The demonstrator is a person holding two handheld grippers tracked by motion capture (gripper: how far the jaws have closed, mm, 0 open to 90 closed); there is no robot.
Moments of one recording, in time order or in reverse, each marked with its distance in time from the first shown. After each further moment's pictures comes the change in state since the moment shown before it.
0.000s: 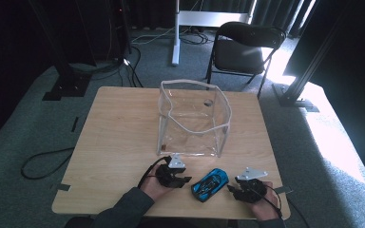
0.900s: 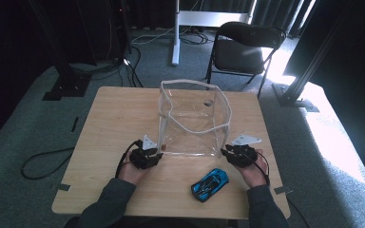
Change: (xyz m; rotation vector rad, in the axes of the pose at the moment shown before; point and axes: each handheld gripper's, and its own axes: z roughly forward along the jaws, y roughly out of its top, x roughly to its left) left arm 0.070 -0.016 -0.054 -0.045 0.301 -0.172; right arm -0.043 0.089 0.020 -0.166 -0.037 0.011
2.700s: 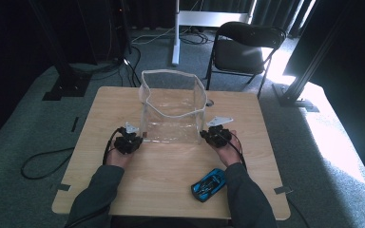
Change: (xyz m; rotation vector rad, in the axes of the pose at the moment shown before) left arm 0.083 -0.002 0.011 0.046 0.167 -0.109; right arm 0.011 0.068 0.075 -0.015 0.085 -0.041
